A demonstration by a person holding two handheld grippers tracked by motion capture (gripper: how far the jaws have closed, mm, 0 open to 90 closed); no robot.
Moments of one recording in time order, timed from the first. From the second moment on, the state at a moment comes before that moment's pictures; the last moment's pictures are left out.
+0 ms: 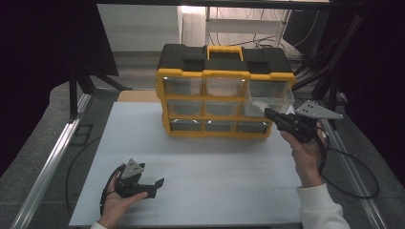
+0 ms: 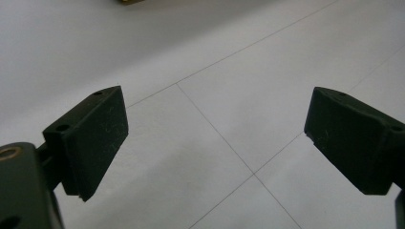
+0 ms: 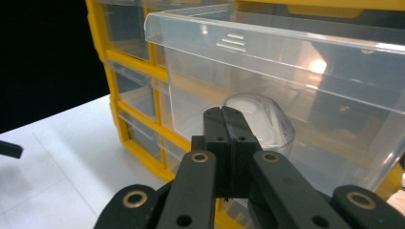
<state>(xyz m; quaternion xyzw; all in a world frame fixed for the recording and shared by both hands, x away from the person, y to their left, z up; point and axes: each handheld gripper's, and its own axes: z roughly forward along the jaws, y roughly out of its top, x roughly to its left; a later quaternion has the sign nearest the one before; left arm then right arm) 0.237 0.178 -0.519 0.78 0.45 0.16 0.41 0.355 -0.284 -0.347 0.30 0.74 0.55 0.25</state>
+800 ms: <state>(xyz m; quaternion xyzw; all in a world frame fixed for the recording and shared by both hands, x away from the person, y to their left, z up) 0.237 0.179 -0.518 0.78 0.45 0.17 0.41 0.380 -0.280 -0.346 0.32 0.72 0.56 0.25</state>
